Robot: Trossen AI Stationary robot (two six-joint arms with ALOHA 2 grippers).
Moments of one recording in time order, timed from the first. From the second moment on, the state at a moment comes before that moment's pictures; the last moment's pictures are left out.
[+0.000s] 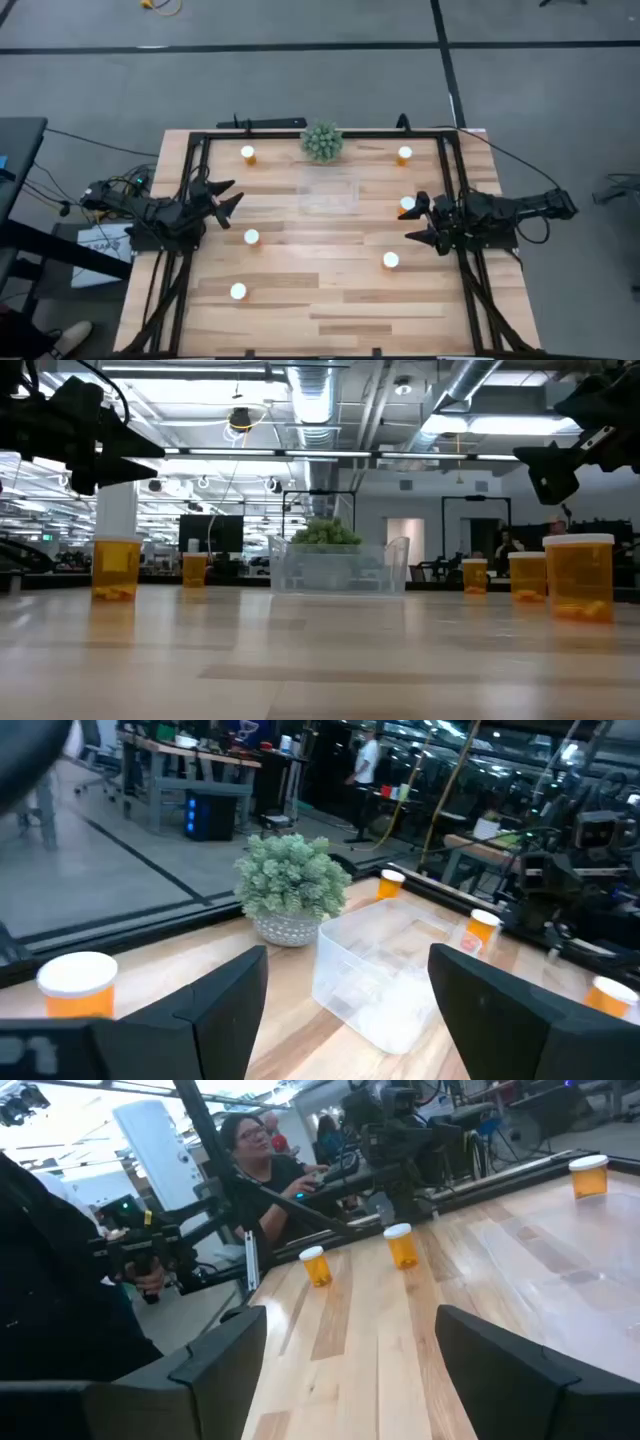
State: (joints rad) left arm -0.32 0.03 0.06 -0.10 -0.92 -0.32; right arm 0.17 0.03 0.01 0.01 -0.03 0.33
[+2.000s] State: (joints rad) left arm 0.38 1.13 0.26 0.28 -0.57 -0.57; right arm 0.17 0.03 0.01 0.01 -0.03 0.33
